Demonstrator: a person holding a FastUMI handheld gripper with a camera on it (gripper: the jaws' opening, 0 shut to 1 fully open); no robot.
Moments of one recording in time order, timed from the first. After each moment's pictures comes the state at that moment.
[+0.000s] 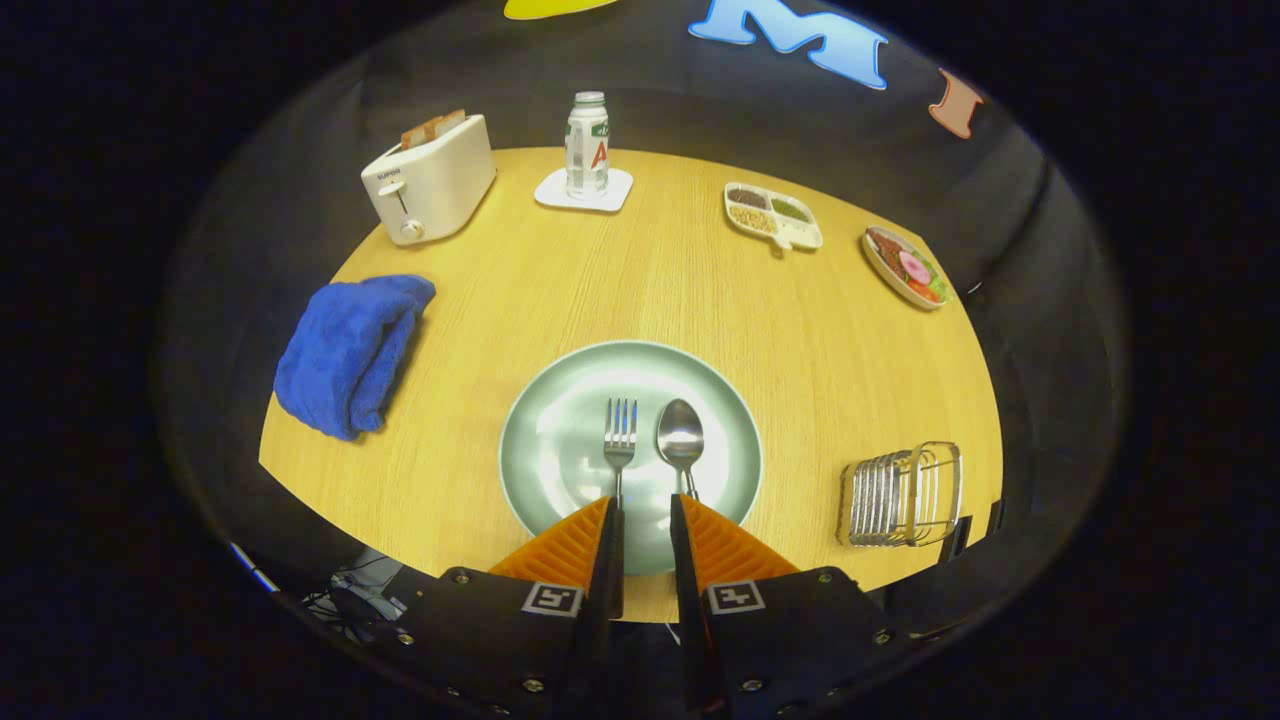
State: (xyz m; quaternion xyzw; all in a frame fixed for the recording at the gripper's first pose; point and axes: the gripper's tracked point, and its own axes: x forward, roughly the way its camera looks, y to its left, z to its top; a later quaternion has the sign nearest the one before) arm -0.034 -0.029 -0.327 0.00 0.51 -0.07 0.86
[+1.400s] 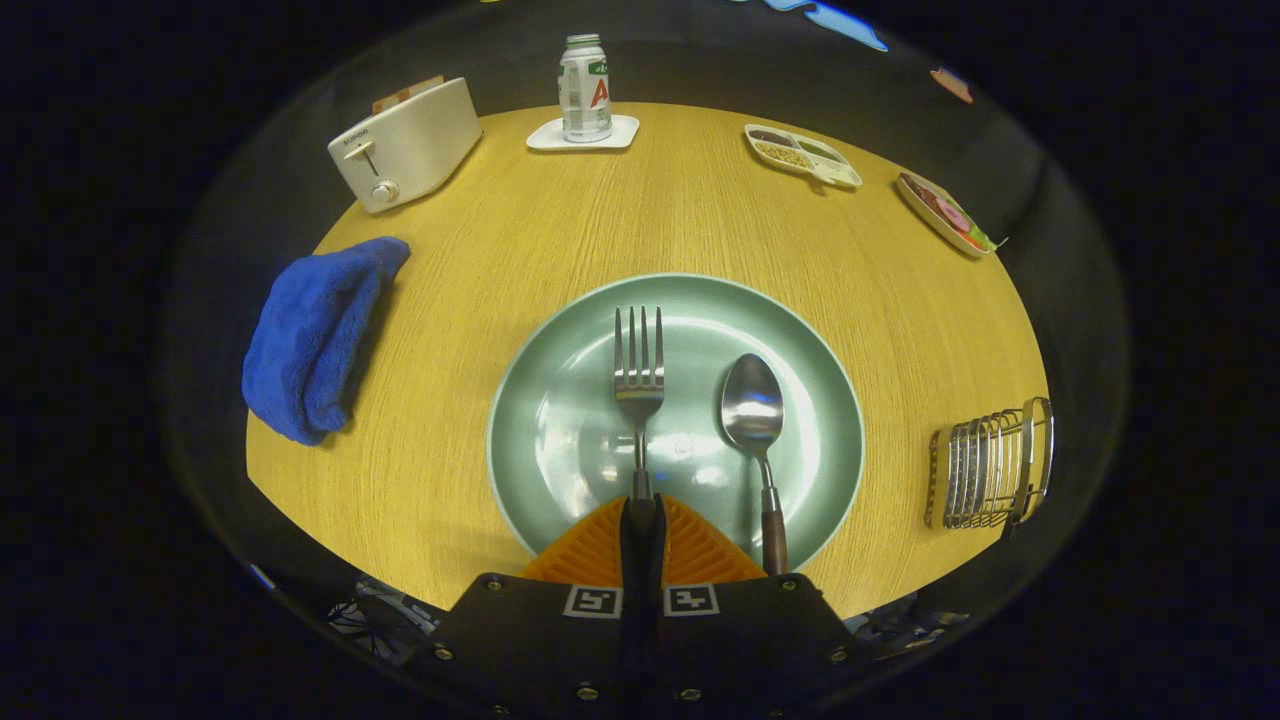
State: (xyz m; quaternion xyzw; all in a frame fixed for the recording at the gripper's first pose) arm 0.001 -0.012 -0.376 0.03 0.51 -0.07 0.86
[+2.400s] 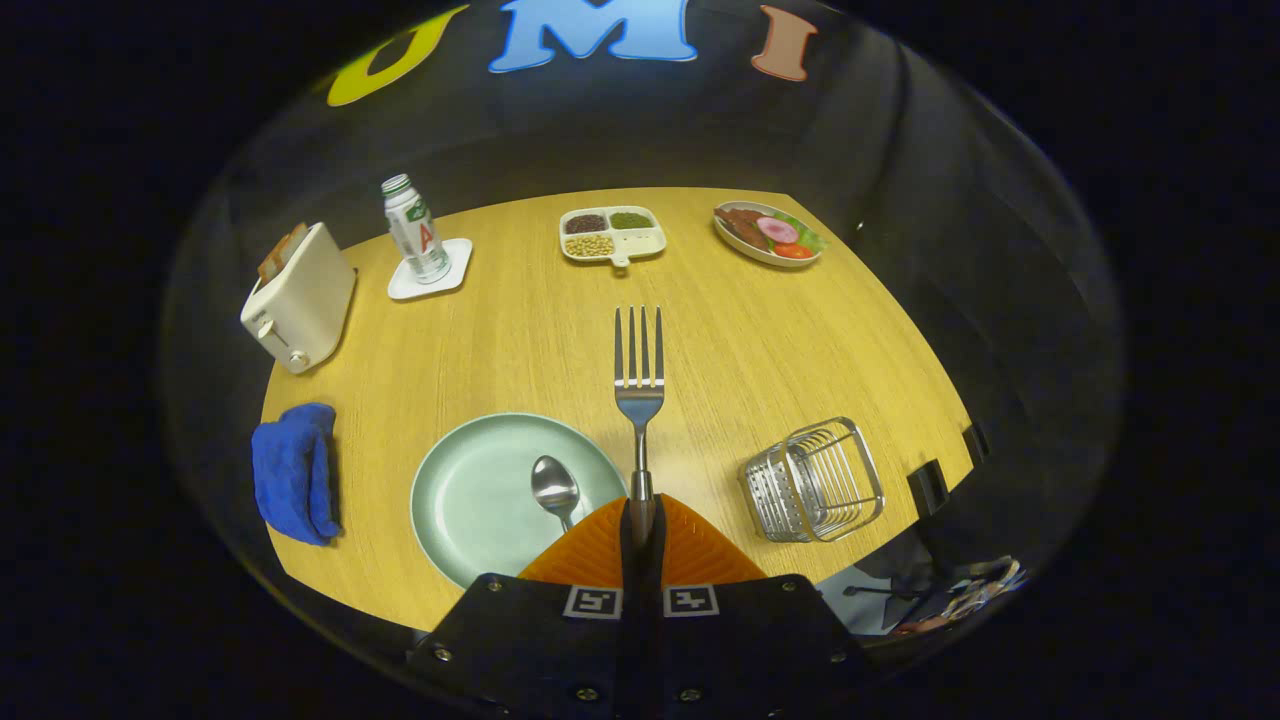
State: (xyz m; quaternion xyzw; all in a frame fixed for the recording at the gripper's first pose) arm -0.032 -0.140 -0.279 0.12 0.43 -0.24 0.86
